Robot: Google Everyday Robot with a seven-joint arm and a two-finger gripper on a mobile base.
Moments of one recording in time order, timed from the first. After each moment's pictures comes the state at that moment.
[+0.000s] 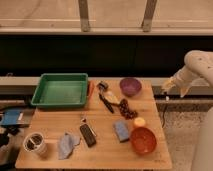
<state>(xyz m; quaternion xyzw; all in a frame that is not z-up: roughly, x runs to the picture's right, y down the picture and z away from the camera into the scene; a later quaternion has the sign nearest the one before) 0.408 0.013 0.804 -0.14 0.20 0.85 0.47</state>
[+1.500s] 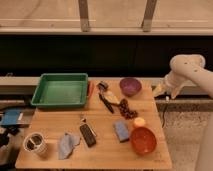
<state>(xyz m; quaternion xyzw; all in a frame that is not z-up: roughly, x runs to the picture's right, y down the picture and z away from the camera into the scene) 0.330 0.053 0.797 -0.21 0.19 0.69 0.66</state>
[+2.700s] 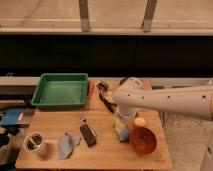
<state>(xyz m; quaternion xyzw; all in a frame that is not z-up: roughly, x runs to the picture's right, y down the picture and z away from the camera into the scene) 0.115 0.182 0.745 -0.31 0.16 0.38 0.86</state>
